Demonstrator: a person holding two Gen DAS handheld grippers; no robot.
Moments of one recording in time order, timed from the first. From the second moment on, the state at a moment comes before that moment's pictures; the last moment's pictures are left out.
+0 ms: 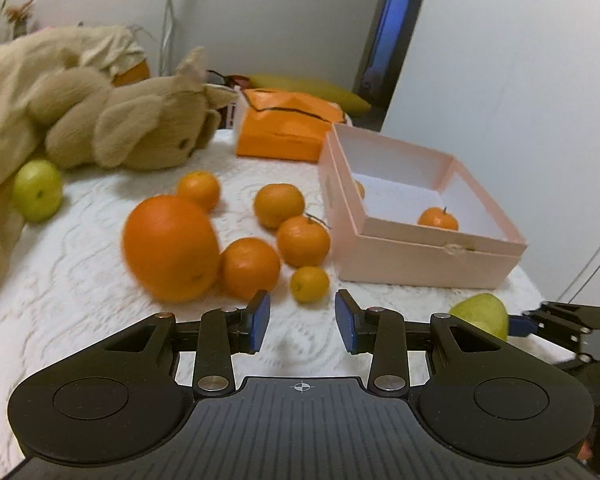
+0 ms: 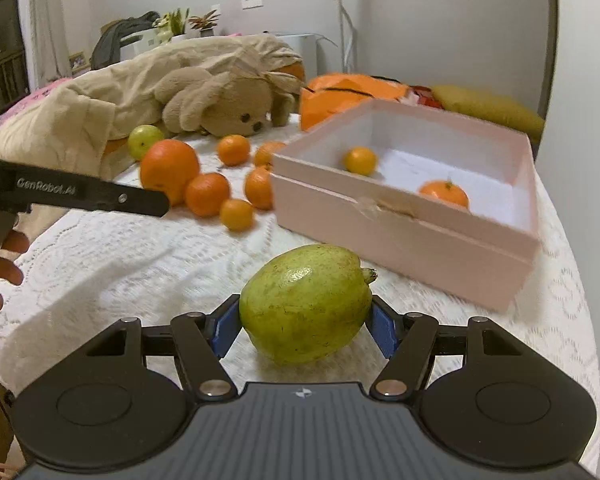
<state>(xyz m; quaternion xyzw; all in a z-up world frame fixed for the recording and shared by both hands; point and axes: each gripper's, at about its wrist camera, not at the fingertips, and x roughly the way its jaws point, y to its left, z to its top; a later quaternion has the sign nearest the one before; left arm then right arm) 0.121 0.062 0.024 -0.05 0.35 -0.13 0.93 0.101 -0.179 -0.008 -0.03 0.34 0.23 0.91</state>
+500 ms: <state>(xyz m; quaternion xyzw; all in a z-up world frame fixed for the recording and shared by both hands) 0.160 0.018 -0.004 0.01 0.36 -0.08 0.93 0.102 -0.196 -0.035 0.00 0.30 0.25 0.92</state>
